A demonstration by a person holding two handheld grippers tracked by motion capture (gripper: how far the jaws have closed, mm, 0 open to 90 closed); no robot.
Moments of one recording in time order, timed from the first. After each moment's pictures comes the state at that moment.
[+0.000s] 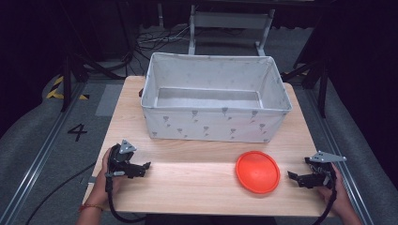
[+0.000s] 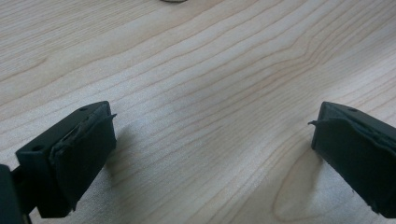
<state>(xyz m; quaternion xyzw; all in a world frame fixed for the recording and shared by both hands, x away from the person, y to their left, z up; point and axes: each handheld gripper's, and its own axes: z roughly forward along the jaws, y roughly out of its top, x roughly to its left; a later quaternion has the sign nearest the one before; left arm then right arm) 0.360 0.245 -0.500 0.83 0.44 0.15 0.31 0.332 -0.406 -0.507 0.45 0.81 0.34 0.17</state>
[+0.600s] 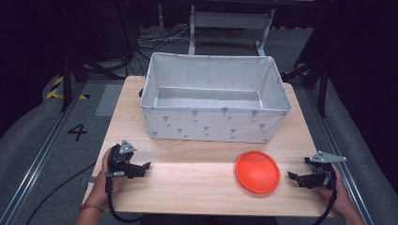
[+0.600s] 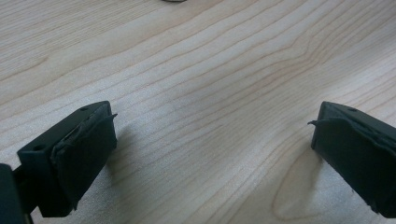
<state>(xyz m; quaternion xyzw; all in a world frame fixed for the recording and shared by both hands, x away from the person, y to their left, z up) 0.359 0.245 -0.500 0.83 0.45 0.15 0.31 0.331 -0.407 -0.507 0.44 0.82 0.34 0.17</state>
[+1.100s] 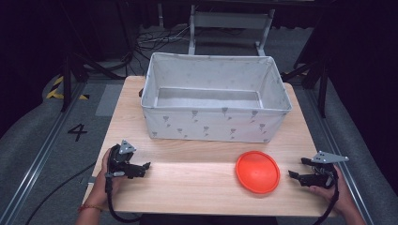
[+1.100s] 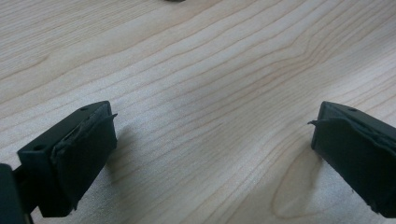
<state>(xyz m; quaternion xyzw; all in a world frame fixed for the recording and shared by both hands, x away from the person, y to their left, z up) 0.359 0.246 -0.500 0.83 0.45 0.15 0.31 0.331 -0.410 -0.502 0.42 0.82 0.35 0.16</state>
